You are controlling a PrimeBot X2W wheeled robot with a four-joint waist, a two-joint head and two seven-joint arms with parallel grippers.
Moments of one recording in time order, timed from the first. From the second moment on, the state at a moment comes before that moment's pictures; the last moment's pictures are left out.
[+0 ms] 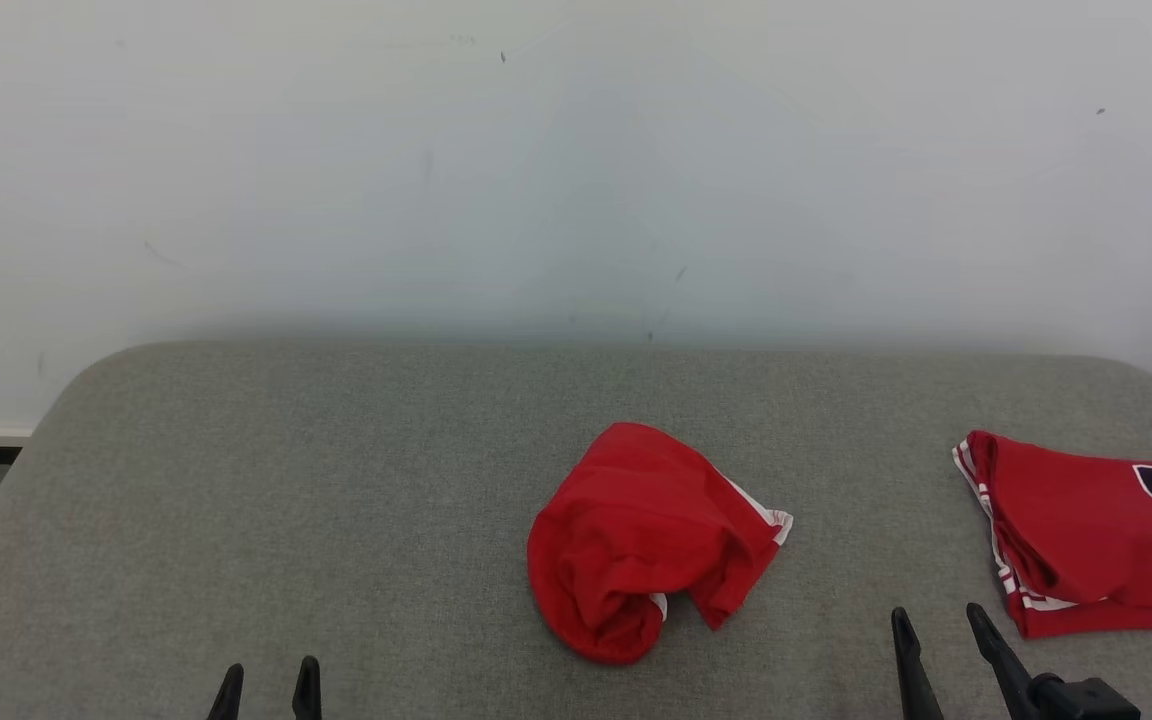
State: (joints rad) left arm 0.18 0.13 -0.07 0.07 -0.41 -0.13 -0.26; right arm 0.13 -0.05 -0.01 0.13 0.12 0.13 -0.13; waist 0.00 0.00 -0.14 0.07
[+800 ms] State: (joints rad) left arm 0.19 0.19 -0.09 0.07 -0.47 -0.13 -0.26; right arm 0.12 -0.05 0.02 0.14 0.13 0.13 -0.13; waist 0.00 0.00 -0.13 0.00
